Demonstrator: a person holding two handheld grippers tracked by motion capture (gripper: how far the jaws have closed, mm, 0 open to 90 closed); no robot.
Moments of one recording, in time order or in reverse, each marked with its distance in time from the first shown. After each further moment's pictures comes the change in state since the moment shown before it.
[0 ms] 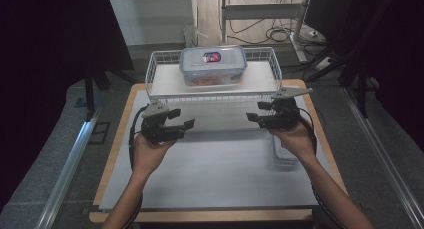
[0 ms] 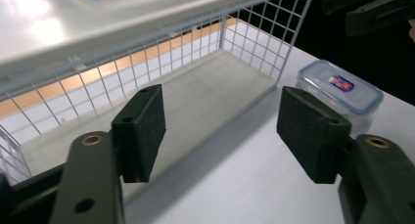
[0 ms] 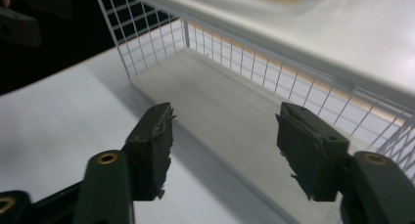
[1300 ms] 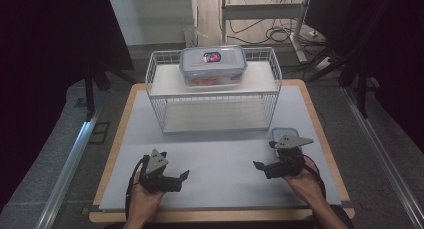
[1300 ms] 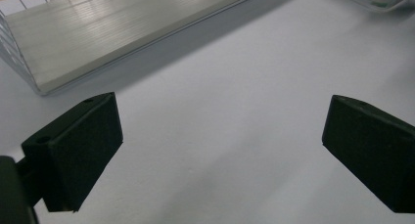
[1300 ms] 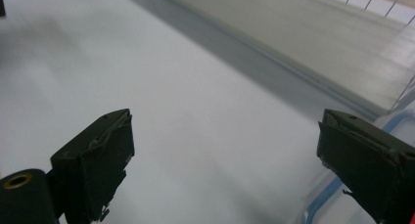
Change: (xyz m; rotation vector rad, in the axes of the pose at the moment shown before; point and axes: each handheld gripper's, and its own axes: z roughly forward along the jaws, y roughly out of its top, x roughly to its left) left arm -0.034 -0.124 -0.011 0.129 0.111 0.031; right arm 0.033 -0.119 -0.009 0.106 0.005 -0.039
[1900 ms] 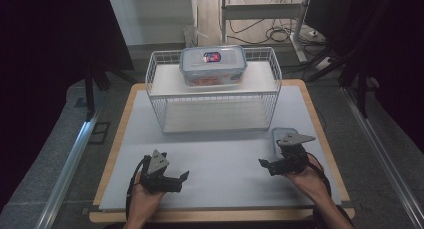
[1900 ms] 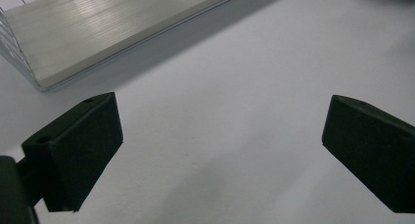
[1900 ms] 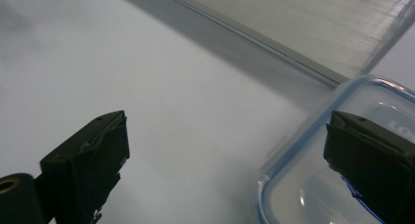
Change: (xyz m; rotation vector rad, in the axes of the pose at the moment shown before) left arm 0.001 -0.002 0.003 0.016 0.008 0.016; right arm -0.017 -0.007 0.001 0.055 -0.072 0.042
